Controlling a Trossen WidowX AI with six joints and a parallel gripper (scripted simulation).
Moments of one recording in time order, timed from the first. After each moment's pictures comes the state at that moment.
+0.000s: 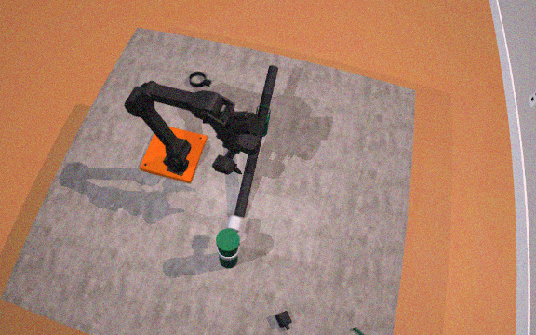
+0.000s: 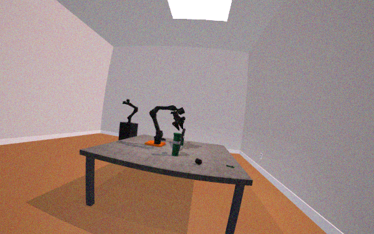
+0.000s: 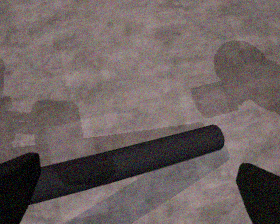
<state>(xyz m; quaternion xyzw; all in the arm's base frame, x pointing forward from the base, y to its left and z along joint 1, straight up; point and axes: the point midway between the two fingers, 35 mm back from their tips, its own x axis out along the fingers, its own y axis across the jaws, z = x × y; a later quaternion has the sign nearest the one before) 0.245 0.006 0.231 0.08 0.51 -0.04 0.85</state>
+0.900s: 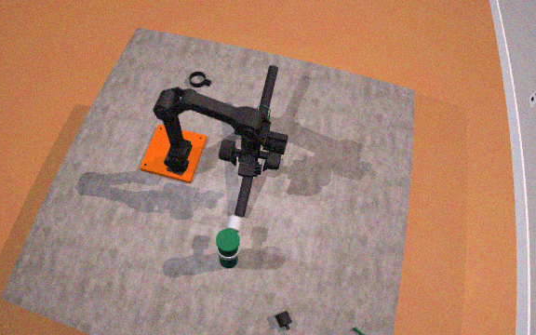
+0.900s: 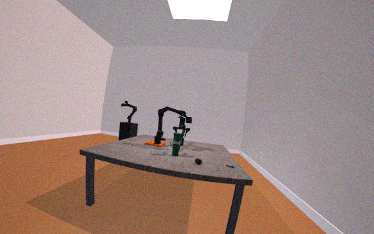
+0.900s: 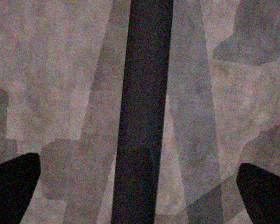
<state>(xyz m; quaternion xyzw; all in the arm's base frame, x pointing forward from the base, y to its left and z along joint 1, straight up) 0.260 0.027 0.163 0.46 0.53 -0.45 0.55</state>
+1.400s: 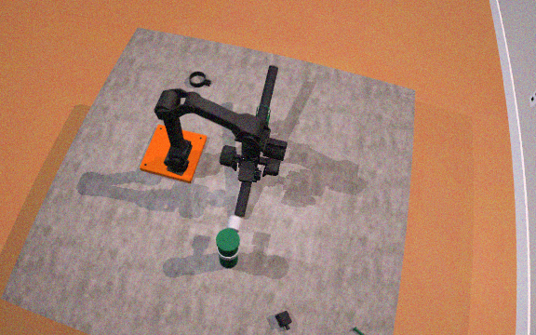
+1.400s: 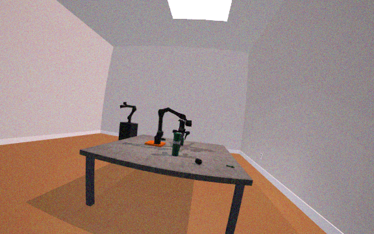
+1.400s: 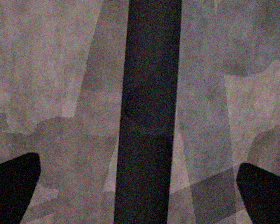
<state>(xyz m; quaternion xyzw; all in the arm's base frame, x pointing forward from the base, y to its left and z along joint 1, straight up) 0.262 0.028 0.126 0.47 0.53 -0.45 0.54</state>
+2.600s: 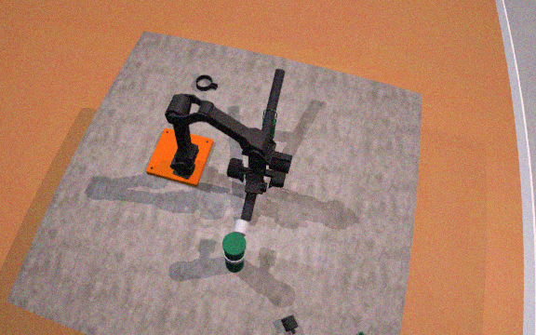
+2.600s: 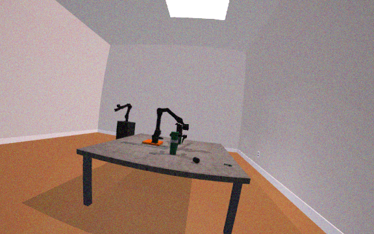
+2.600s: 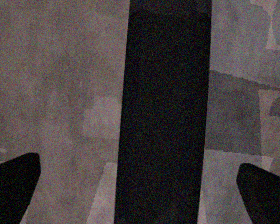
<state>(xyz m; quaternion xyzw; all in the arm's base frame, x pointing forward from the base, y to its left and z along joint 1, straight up) 0.265 0.029 0.071 0.47 0.53 -0.45 0.55</state>
